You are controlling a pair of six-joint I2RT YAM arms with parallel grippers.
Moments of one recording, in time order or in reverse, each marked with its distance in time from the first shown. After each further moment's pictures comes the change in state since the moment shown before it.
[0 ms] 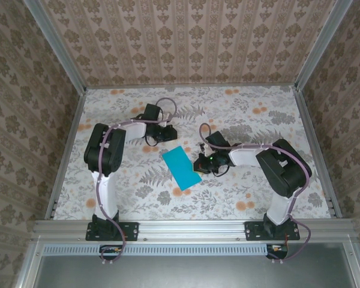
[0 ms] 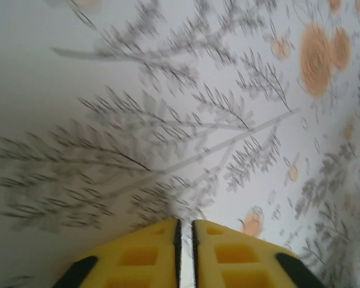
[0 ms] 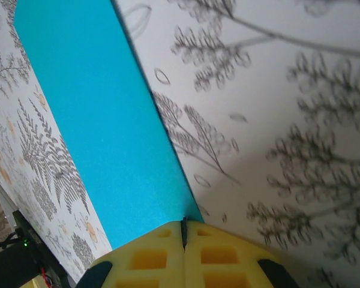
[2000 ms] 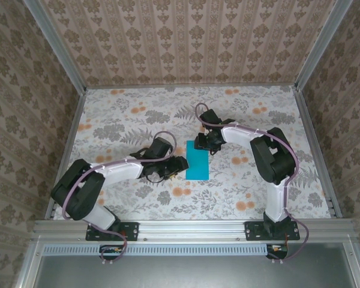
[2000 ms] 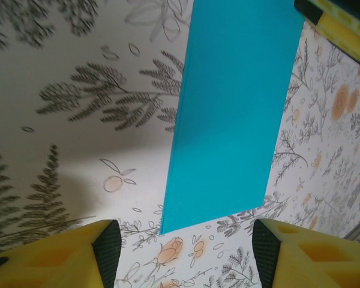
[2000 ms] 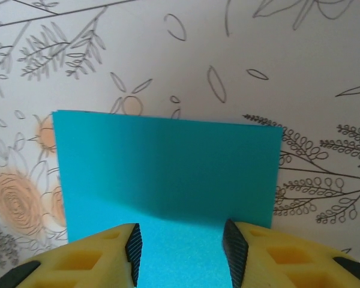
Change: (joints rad) left arm -0.360 -0.549 -0.605 0.137 -0.179 -0.650; right arm -0.076 0.201 0.462 -0.370 0.385 -0.151
